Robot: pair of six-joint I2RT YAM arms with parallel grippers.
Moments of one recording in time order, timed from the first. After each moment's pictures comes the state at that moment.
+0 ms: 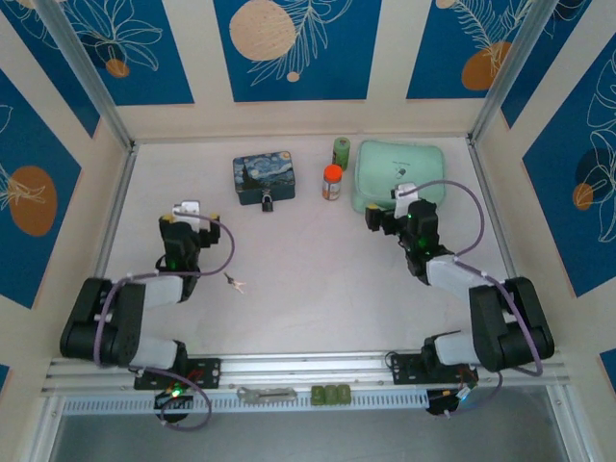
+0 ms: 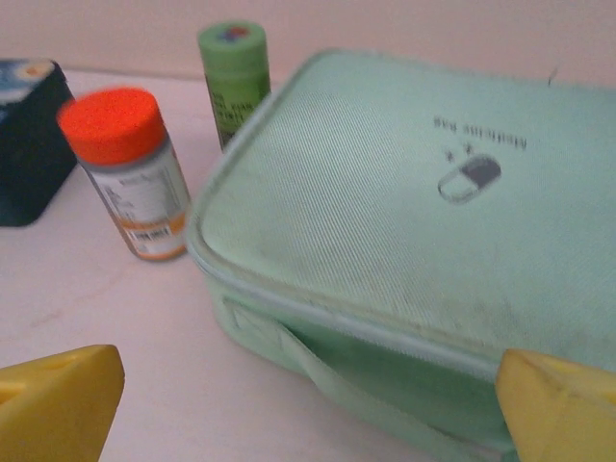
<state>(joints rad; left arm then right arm) -0.15 1.36 0.36 0.72 -0.28 0.07 0.22 1.32 0.53 0.43 0.03 0.01</state>
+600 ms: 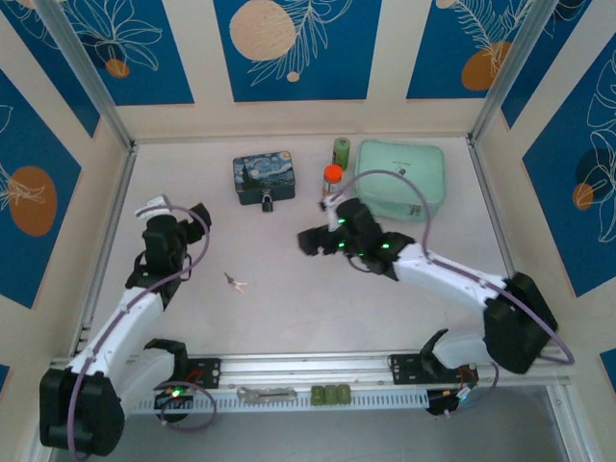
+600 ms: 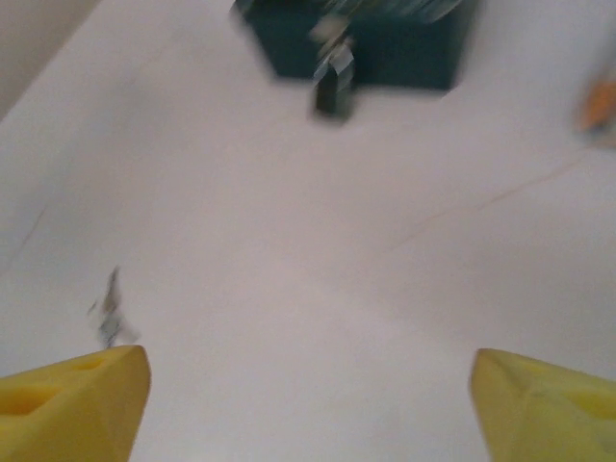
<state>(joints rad) -0.16 0.91 0.50 -0.01 -0.28 -0.50 0.77 1.38 0.89 -0.18 -0.04 0.37</state>
